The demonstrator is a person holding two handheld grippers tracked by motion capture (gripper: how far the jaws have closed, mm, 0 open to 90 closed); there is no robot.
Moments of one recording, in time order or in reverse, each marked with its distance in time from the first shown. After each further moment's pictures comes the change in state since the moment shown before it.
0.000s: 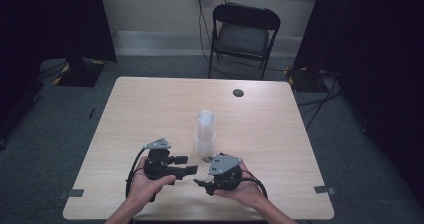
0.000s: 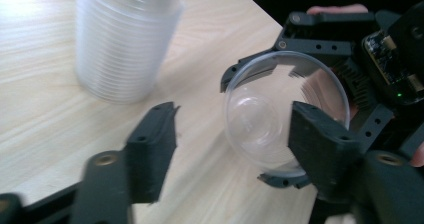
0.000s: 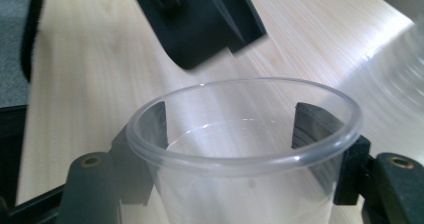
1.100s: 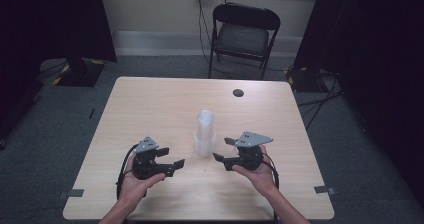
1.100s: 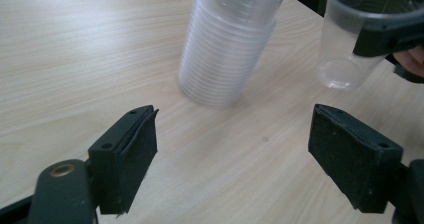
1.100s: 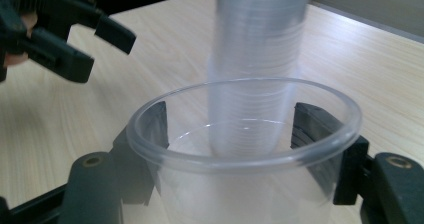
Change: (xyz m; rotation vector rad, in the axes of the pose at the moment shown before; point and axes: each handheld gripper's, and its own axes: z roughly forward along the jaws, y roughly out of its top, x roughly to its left) left arm 0.026 -0.016 -0.015 -0.095 0.229 0.079; right arm -0.060 -0.016 -0.036 -0.117 -0.123 0.301
